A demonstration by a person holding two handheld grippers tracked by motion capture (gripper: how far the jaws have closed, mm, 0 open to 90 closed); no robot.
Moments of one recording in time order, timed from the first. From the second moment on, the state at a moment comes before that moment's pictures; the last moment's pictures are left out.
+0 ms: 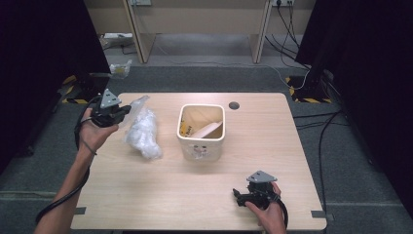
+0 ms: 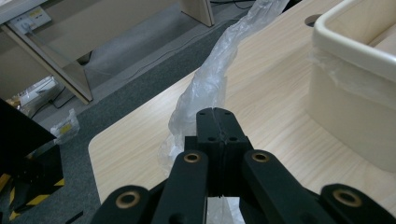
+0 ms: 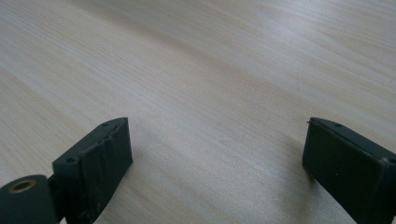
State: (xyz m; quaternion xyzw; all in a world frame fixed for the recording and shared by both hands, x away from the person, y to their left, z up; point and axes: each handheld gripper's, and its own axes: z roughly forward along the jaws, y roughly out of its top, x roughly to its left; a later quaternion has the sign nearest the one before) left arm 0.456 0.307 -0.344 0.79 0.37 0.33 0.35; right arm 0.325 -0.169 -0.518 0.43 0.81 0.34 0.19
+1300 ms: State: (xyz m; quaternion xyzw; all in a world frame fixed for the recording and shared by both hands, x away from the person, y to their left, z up) left arm 0.442 0.221 -0.301 0.83 0.27 0.34 0.36; right arm 0.325 -0.169 -0.518 0.43 0.82 0.34 0.19
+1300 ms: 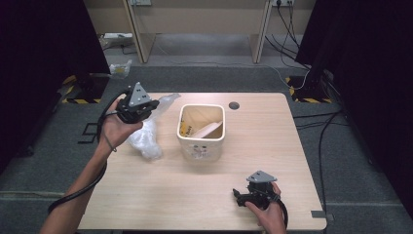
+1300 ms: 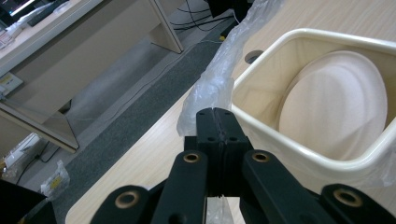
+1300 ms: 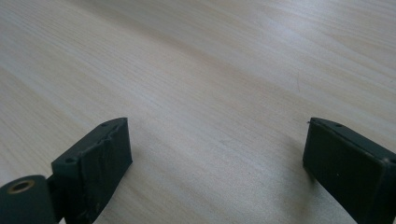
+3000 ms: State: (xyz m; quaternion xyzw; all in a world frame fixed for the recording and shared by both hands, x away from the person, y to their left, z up) left arm 0.475 0.112 -0.354 0.87 0.23 0.25 0.35; right arm 0.325 -0.169 -0.518 0.43 0.82 0.34 0.19
